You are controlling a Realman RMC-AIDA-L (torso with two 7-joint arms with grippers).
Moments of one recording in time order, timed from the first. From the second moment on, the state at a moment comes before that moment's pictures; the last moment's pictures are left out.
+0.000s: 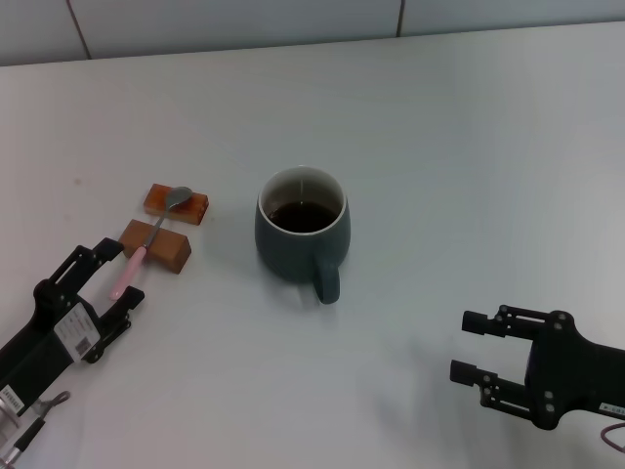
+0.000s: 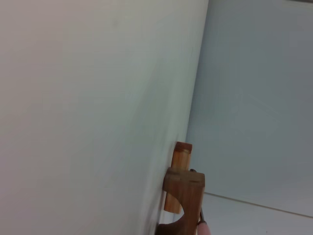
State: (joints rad) left arm -0.23 -2.07 0.68 0.05 1.39 1.40 -2.15; right arm 0.32 2.07 -0.33 -0.35 -2.25 -1.75 0.75
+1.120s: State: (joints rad) left arm -0.28 -2.07 0.67 0.02 1.40 1.36 -2.13; right arm 0.33 2.07 -0.33 -0.35 -2.24 -1.75 0.76
